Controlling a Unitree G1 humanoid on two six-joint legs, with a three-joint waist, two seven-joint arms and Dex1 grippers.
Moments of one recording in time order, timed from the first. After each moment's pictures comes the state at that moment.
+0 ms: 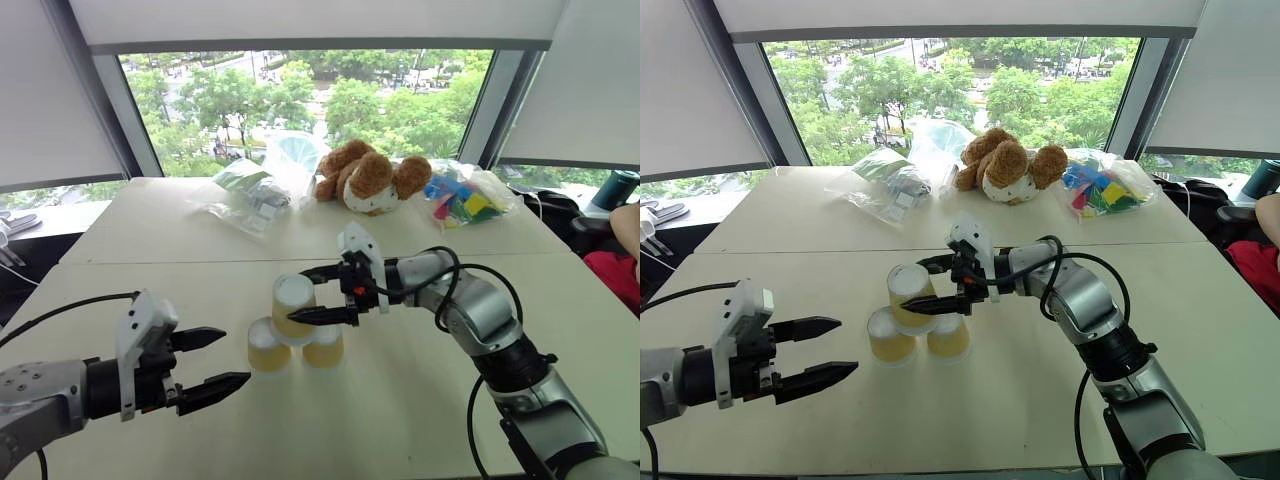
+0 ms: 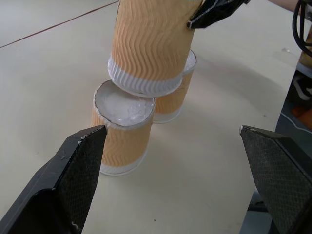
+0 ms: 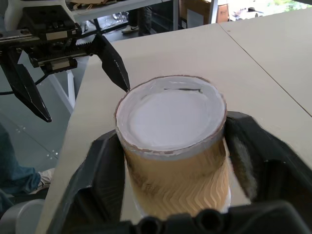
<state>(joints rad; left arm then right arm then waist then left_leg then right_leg) 0.17 0.95 0.52 -0.74 -1.06 0.87 -0.71 -0.80 -0.48 0.30 -0.11 0.41 0.61 1.06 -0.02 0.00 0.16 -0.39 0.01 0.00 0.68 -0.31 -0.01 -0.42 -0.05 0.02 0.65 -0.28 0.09</state>
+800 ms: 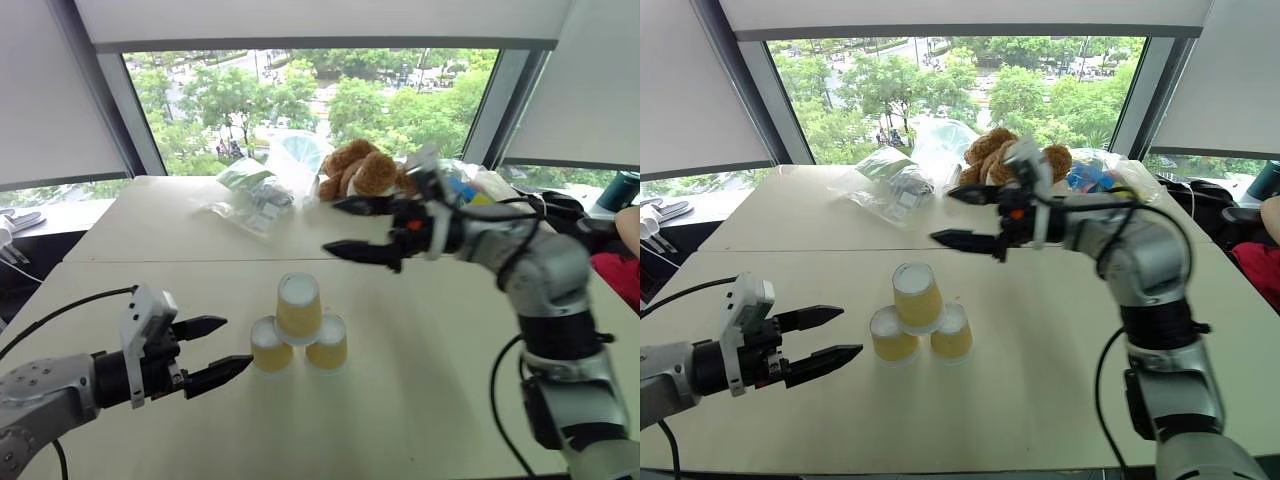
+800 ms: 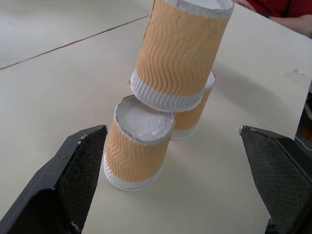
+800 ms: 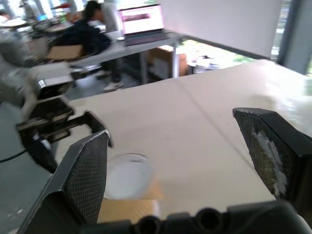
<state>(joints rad) 0.16 0.89 0.48 -0.69 -1.01 0.83 -0.70 -0.86 -0.72 -0.13 -0.18 0.66 0.87 0.99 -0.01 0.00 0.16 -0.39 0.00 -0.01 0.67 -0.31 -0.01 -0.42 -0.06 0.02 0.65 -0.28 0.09</state>
